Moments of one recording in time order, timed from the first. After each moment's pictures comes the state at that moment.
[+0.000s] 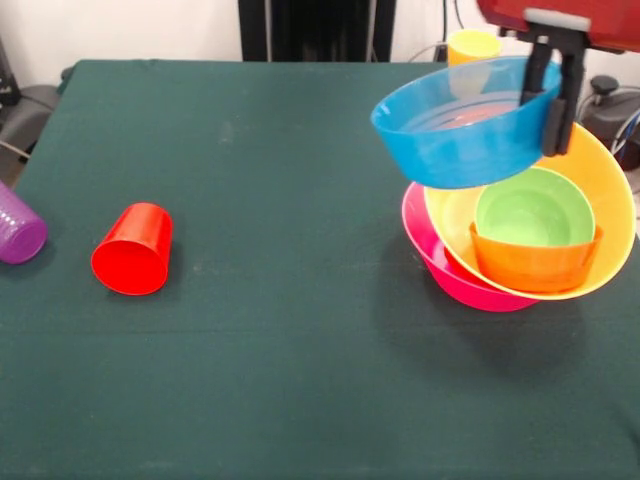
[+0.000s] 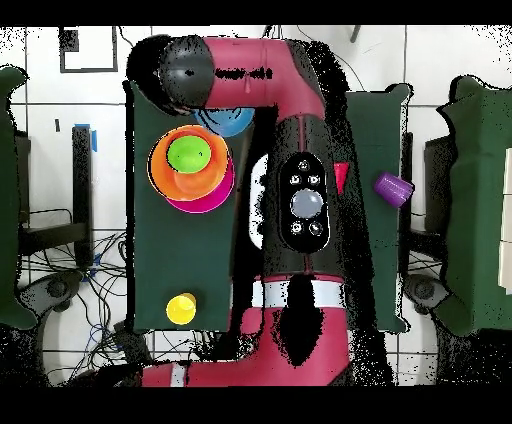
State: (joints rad) arm -0.12 -0.56 0.13 0.95 -0.10 0.96 2.54
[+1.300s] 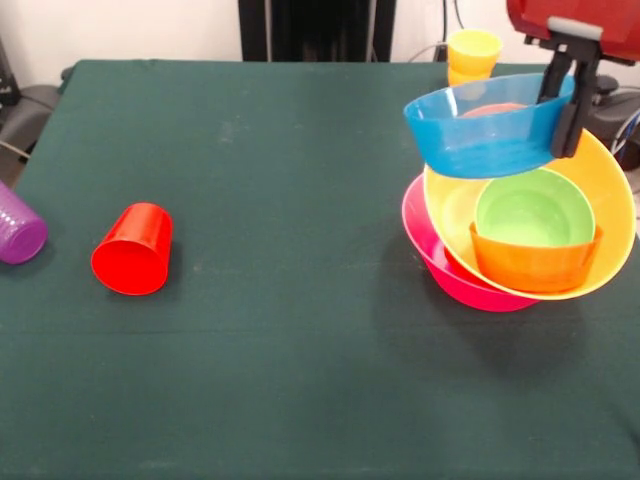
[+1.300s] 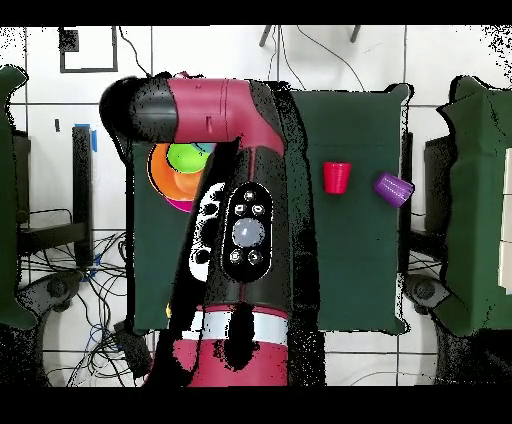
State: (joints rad) arm 0.03 -0.56 -0.11 1.08 0.02 0.75 2.67
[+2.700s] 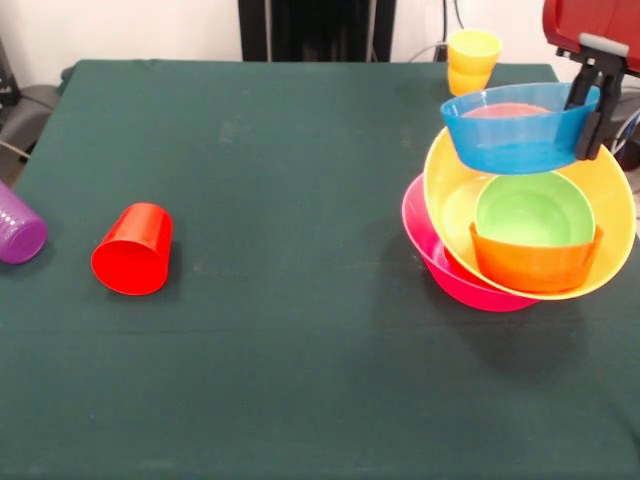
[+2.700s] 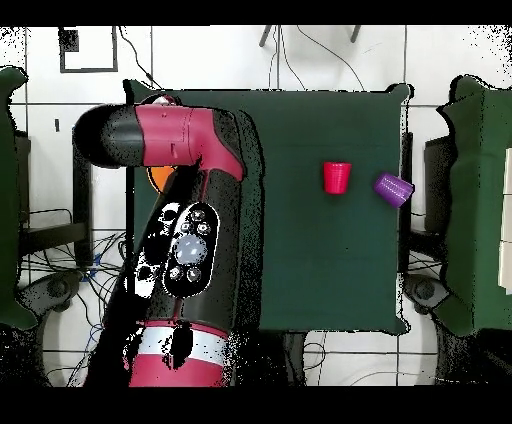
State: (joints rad) arm 0.19 -0.49 -0.30 1.14 0.16 0.67 2.69
